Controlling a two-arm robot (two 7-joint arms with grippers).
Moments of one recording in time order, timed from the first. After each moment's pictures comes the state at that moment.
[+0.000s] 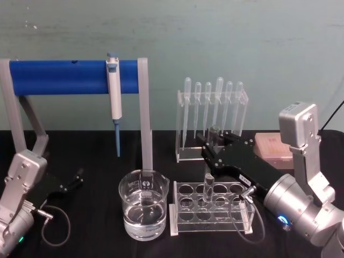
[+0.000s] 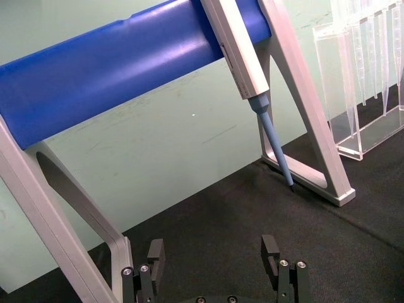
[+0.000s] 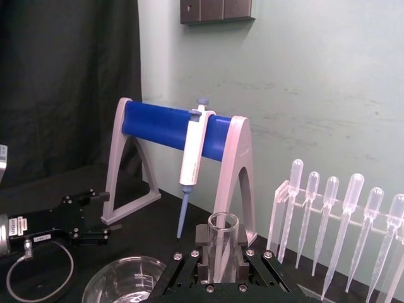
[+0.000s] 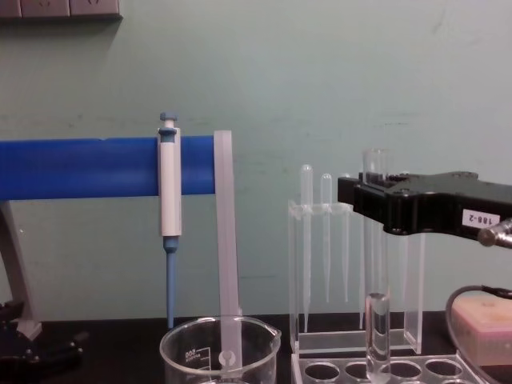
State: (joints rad) left arm -0.20 0.60 0.45 -1.41 -0.25 -0.12 0.03; right arm 0.11 0.39 -0.32 -1.84 0.32 0.15 0.28
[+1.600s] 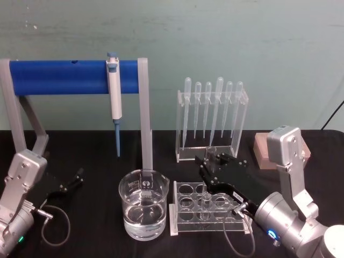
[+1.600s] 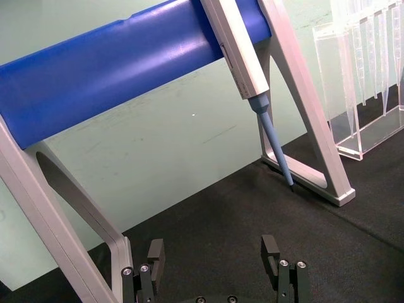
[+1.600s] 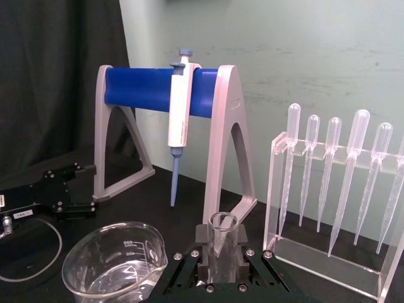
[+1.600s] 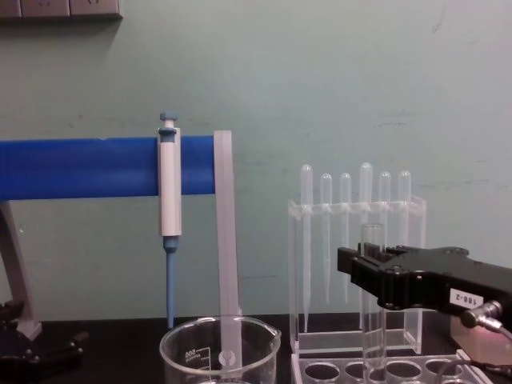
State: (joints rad) left arm -0.20 0.60 0.45 -1.41 -0.25 -0.12 0.03; right arm 0.10 0.32 -0.32 -1.70 0.30 0.10 0.29
